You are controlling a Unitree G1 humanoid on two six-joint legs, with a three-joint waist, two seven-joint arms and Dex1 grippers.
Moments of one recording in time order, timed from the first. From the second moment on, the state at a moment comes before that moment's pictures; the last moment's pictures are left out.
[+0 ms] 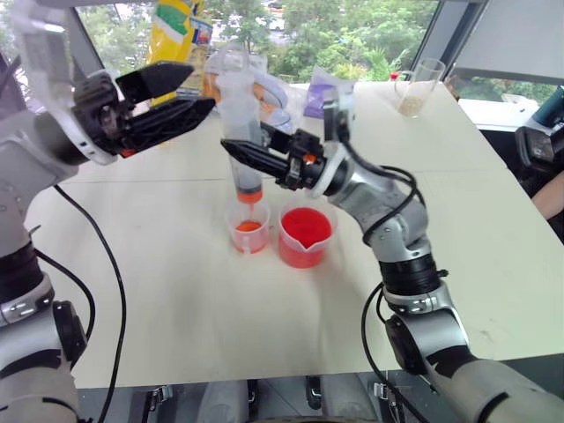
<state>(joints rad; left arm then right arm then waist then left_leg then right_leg) -0.76 0.79 0.42 -0.21 -1.07 0.94 -0.82 -0.79 -0.12 0.13 0.04 0.58 0.38 0.83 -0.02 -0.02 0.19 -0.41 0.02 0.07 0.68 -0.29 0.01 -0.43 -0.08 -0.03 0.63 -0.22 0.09</state>
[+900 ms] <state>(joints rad) -0.73 0.75 0.26 -0.24 -1.01 0.88 -0.75 -0.74 -0.09 0.16 0.12 0.47 0.30 0.87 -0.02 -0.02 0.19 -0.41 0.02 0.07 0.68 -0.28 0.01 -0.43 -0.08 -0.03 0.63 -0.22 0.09</state>
